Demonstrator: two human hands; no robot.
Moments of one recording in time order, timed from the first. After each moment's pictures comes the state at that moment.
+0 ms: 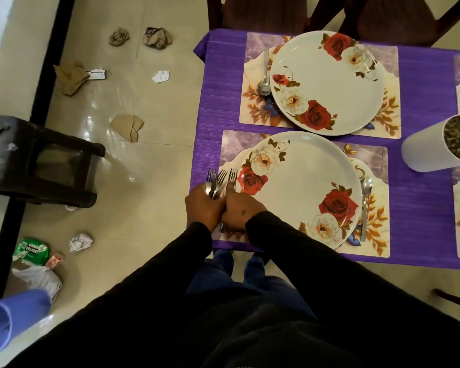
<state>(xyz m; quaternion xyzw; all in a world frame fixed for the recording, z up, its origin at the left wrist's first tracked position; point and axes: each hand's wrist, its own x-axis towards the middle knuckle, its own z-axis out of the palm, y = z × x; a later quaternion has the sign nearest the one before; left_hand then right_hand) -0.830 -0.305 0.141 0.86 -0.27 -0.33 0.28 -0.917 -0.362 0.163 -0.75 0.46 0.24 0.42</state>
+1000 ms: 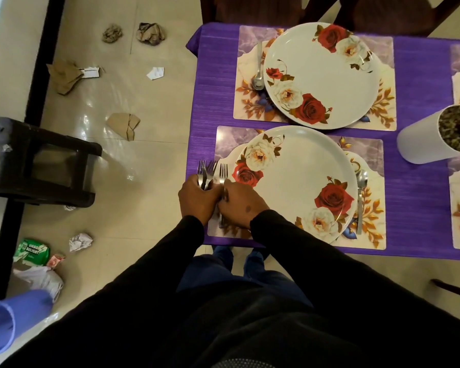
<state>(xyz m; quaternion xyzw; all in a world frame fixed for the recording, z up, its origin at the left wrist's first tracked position) -0.825 -0.309 0.144 0.85 -0.25 -0.34 0.32 -0.930 -0.365 0.178 -0.76 0.46 0.12 0.44</state>
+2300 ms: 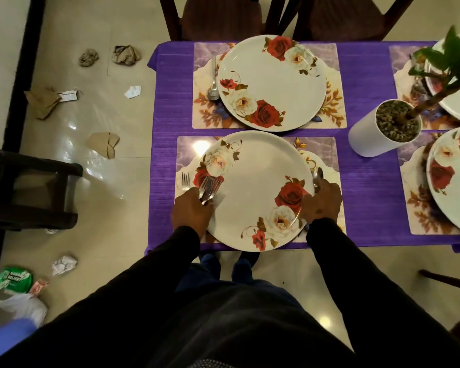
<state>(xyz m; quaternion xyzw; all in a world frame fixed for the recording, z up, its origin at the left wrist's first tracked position) -0.896 -0.323 0.154 0.87 -0.35 -0.31 0.15 -1.141 -0.428 0.170 -0.52 0.80 -0.07 0.28</state>
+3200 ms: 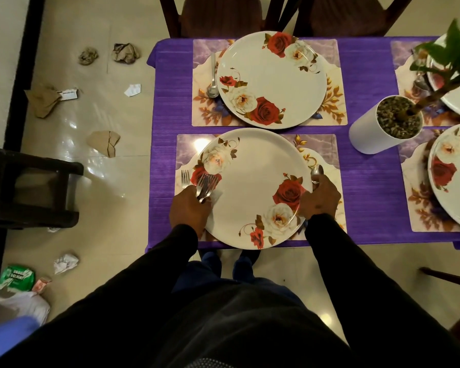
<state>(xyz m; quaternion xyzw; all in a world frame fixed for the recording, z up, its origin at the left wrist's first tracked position) -0.895 -0.321 0.157 0.87 -0.34 -0.32 0.17 -1.138 -0.430 0.155 -0.50 0.81 -0.11 0.29</state>
